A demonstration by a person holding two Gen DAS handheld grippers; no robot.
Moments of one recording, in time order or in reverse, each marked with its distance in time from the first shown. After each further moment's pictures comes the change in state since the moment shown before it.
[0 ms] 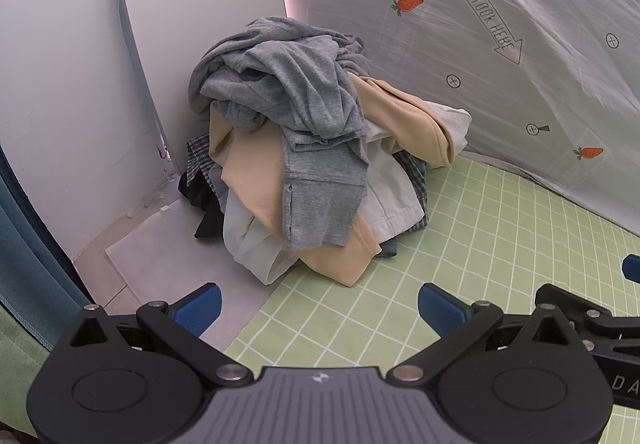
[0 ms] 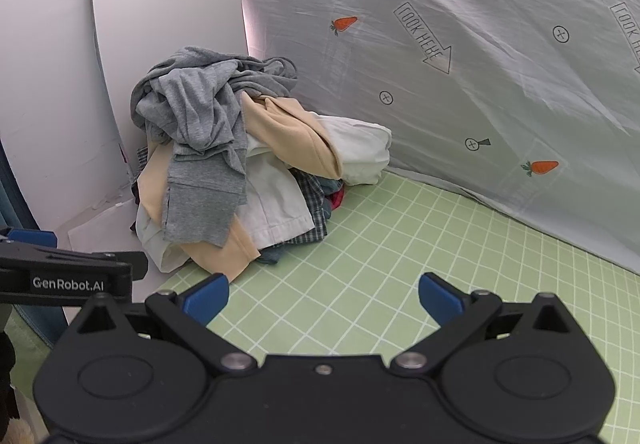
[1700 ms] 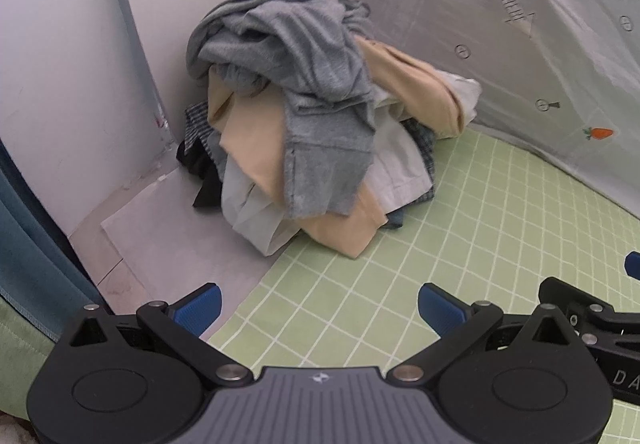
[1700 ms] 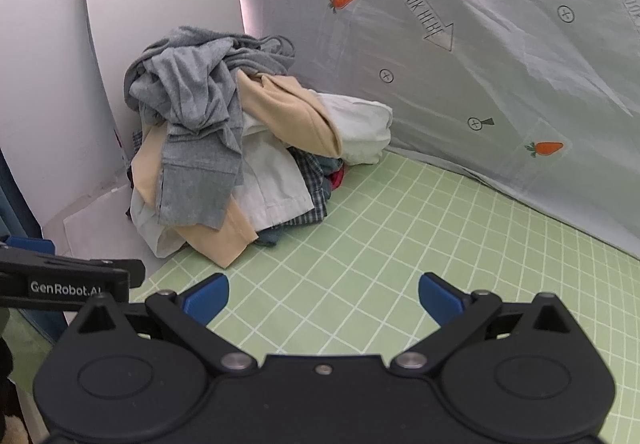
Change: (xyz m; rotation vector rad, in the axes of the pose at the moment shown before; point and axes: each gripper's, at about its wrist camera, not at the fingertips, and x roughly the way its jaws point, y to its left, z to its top) left arm 0.025 0.006 -0.003 -0.019 0.107 0.007; right arm 0.019 0.003 -0.003 0.002 0.062 -0.003
